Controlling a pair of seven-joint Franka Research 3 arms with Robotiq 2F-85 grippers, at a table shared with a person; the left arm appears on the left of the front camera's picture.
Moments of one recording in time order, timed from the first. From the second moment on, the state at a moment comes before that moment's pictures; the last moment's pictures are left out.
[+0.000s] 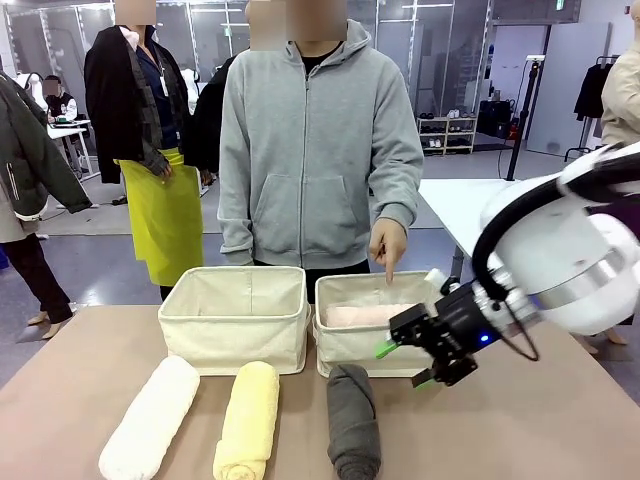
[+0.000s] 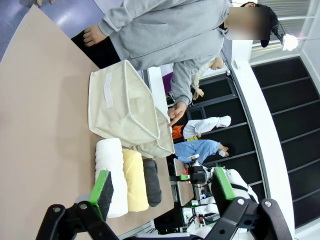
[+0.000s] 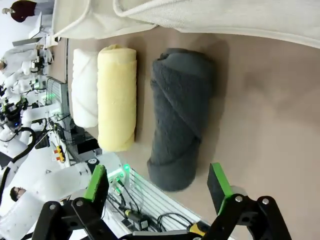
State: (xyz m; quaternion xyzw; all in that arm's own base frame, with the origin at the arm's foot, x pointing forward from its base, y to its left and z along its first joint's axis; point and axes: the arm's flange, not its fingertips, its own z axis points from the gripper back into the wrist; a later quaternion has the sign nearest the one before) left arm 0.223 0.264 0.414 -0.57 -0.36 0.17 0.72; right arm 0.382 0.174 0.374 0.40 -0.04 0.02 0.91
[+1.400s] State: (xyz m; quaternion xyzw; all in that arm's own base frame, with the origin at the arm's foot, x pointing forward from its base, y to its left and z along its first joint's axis) left arm 0.223 0.264 0.414 -0.57 -0.36 0.17 0.72; right arm 0.400 0.255 0.294 0.35 -0.01 0.07 0.94
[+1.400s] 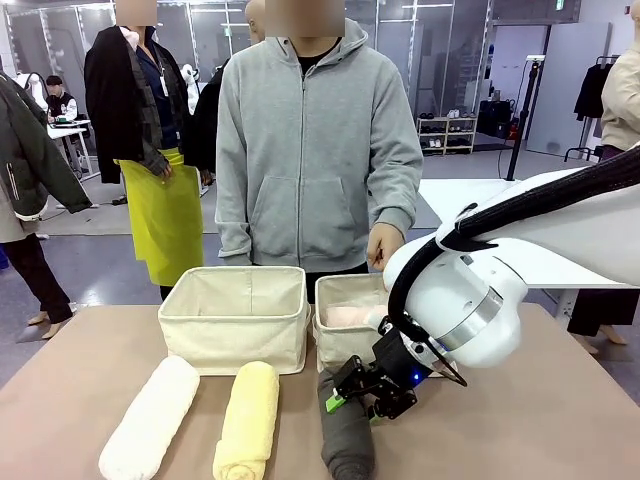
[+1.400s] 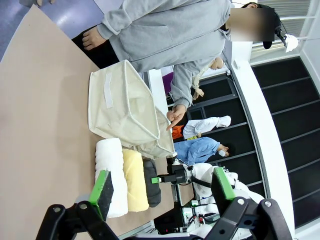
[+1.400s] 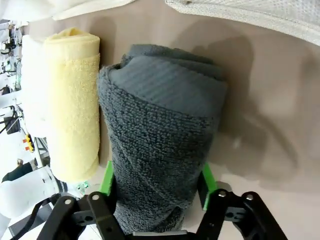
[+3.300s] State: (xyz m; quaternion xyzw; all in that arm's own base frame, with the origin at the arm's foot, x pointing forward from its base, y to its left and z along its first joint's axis) left arm 0.223 0.264 0.414 -0.57 -0.36 0.17 0.72; right arm 0.330 0.202 0.512 0.02 -0.03 0.55 0.84
